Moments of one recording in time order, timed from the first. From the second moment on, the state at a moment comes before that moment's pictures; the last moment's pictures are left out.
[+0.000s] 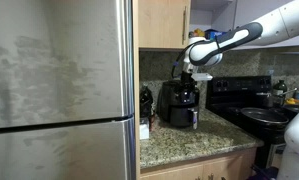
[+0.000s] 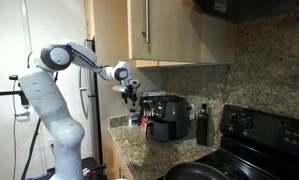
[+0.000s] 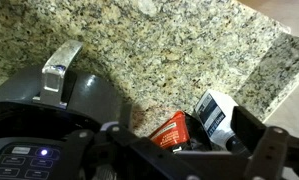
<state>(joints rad) 0.19 -0.34 0.19 -2.29 0.10 2.16 0.07</state>
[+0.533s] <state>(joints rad) 0.14 -0.33 0.17 -2.27 0.06 2.13 0.20</state>
